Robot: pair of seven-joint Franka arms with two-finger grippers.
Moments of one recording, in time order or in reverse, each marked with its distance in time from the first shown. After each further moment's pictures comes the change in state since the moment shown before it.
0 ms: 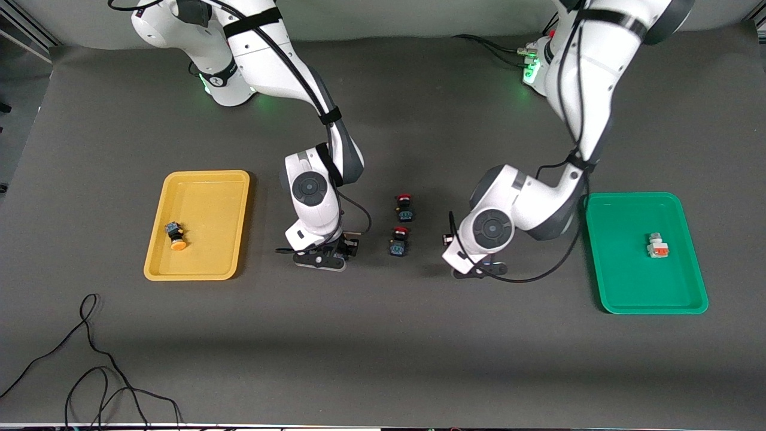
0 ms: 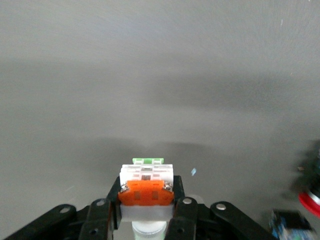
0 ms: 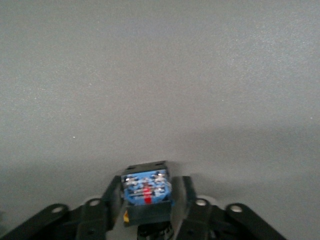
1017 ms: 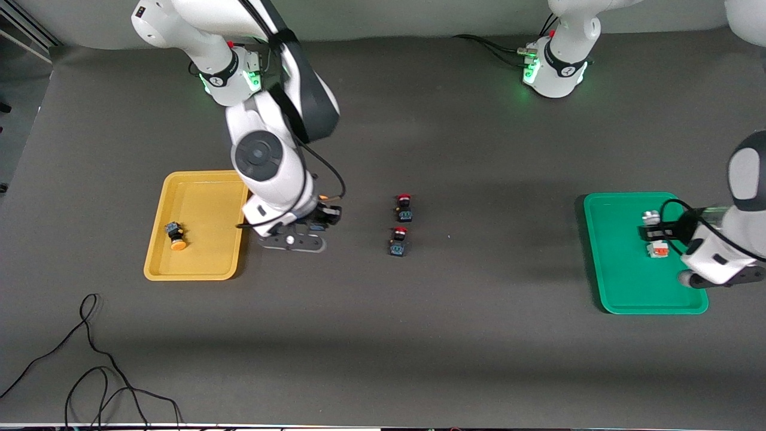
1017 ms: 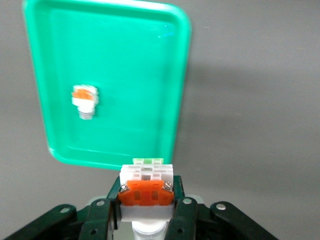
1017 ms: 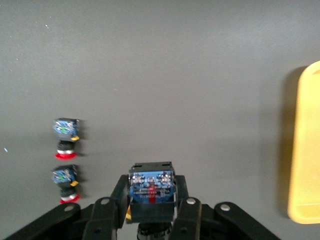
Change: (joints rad) left arm 0.531 -0.212 0.023 0.091 0.067 -0.362 0.545; right arm -0.004 -0.319 -0.121 0.186 -0.126 -0.646 -0.080
